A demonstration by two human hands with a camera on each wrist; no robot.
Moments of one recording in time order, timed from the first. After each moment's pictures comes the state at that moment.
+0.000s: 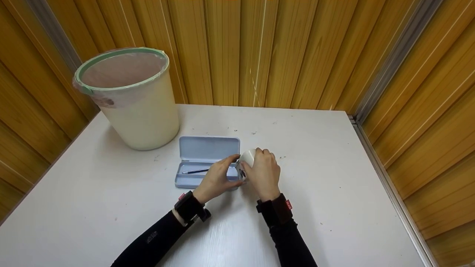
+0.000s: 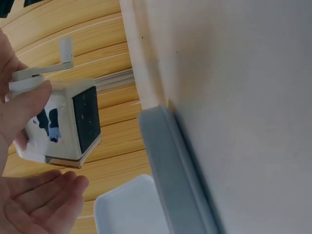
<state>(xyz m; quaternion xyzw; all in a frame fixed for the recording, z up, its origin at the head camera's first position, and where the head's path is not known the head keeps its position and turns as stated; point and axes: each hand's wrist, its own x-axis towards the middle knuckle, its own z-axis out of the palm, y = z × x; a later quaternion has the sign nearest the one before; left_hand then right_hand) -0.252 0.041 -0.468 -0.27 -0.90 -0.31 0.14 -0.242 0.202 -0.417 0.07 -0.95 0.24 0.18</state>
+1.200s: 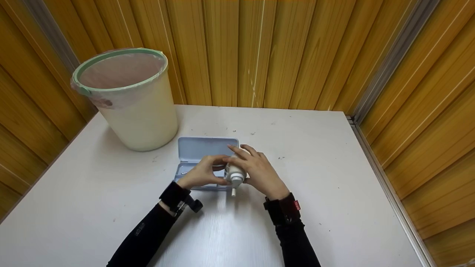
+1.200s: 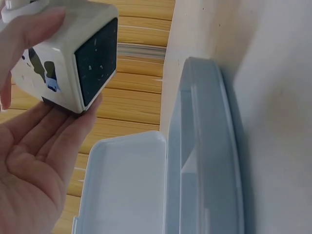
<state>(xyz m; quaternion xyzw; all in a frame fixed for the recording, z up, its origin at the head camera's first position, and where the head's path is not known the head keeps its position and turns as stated) -0.280 0.001 -0.459 -0.33 -0.78 -0.52 -0.09 -0.245 0.219 -0.409 0.39 -0.89 0.18 0.13</state>
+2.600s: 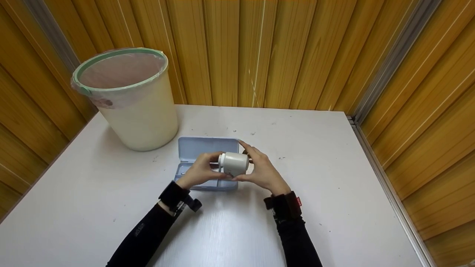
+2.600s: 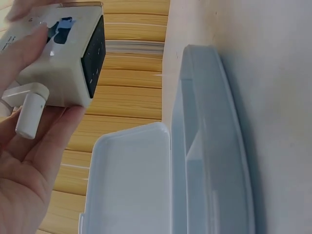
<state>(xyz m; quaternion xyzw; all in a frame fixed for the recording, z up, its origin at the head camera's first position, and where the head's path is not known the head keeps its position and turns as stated) -0.281 -0.002 -0.457 -0.32 -0.78 -0.54 -0.03 -0.264 0.225 -0.427 0.29 -0.86 0.41 0.05</state>
